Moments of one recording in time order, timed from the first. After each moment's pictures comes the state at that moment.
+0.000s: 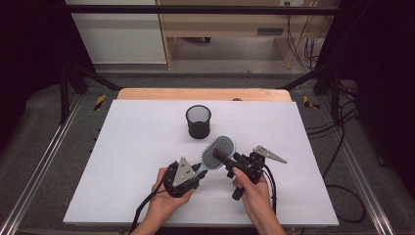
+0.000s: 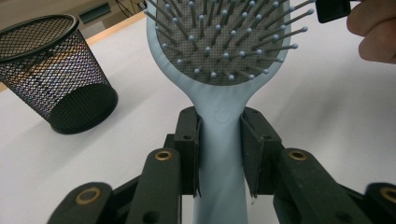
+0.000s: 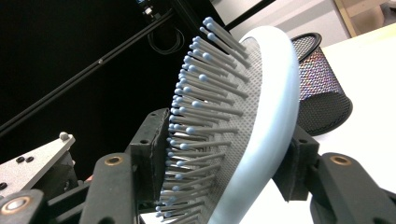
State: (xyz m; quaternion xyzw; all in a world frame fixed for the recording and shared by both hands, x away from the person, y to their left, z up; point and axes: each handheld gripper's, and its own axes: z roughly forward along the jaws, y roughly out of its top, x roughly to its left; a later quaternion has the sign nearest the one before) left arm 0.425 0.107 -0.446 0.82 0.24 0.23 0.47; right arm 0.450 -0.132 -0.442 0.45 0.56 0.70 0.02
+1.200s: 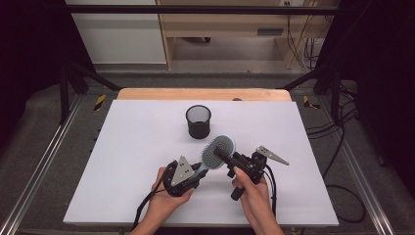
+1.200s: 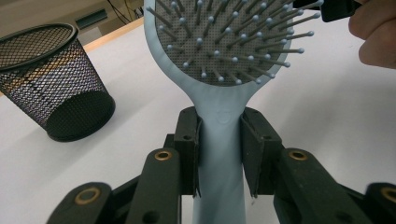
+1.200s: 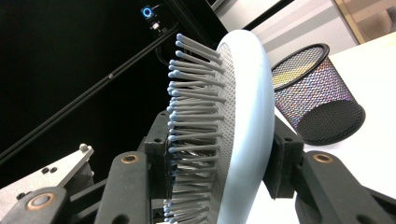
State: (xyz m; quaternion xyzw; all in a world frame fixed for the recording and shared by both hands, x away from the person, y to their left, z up) left arm 0.426 0.108 -0.443 0.82 0.23 0.23 0.48; right arm 0.444 -0.132 -0.436 0.45 0.53 0.71 0.01
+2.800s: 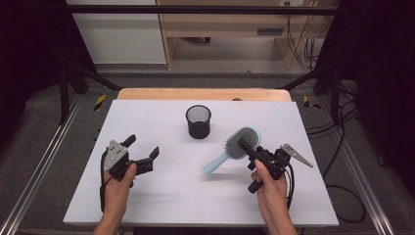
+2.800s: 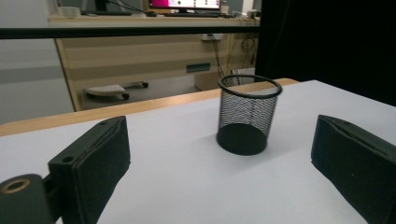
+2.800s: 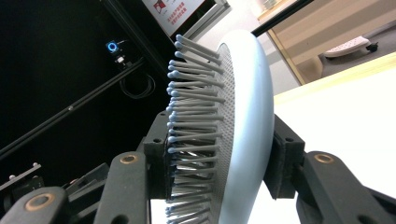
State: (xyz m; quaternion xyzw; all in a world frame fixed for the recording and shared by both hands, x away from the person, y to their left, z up) left arm 0.453 0.250 -0.429 0.64 0.39 0.33 0.57; right arm 0.446 -0.184 -0.425 0.49 0.49 0.71 0.10
